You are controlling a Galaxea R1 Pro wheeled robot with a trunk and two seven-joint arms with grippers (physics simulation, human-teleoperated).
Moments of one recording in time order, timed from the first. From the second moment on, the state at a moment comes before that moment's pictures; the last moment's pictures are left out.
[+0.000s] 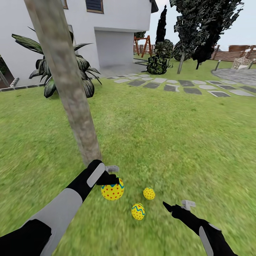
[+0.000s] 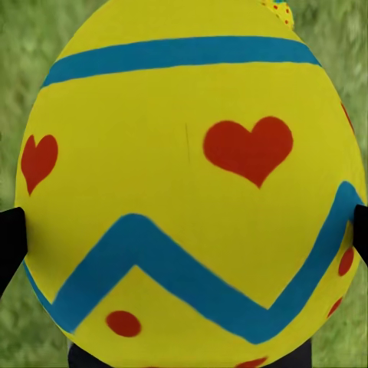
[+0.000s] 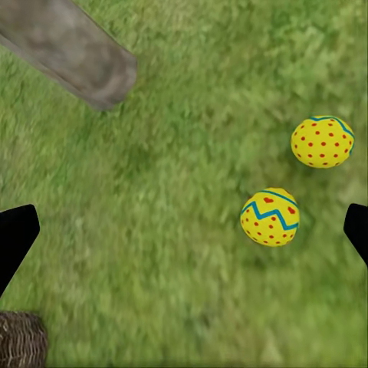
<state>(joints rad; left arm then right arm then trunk) -0.90 -0.08 -0.38 -0.70 0.77 1.02 0.41 -0.35 -0.04 -0.35 -0.83 -0.08 0.24 0.62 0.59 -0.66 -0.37</state>
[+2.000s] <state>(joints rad) -0.91 -0.08 -0.38 -0.58 0.77 0.93 0.42 -0.35 -0.04 -0.34 -0.83 -0.08 0.23 0.62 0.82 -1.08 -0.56</state>
